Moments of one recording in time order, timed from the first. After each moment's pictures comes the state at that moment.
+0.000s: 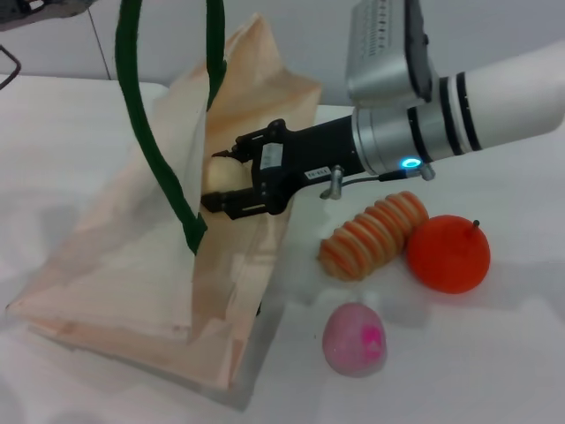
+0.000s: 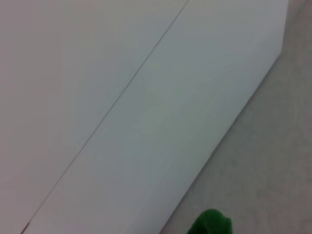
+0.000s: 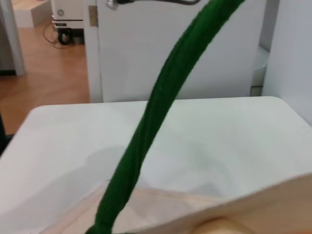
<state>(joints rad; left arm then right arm) -0.86 -1.83 2.86 -0.57 -0.72 2.00 -1.87 1.26 2.02 -2.36 -0.03 2.66 1.13 -1.97</state>
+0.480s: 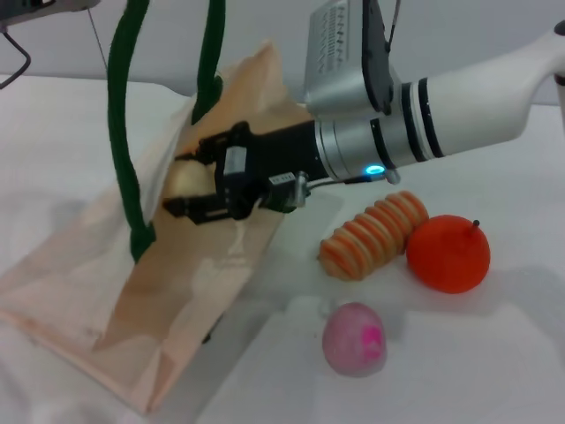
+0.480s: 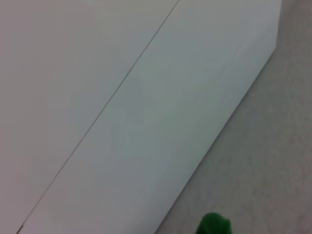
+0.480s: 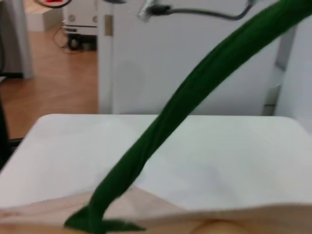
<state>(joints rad) -0.88 -1.83 2.86 -0.56 -0.70 2.00 -1.86 1.24 2.02 -2.34 -0.16 2.63 1.05 -1.98</state>
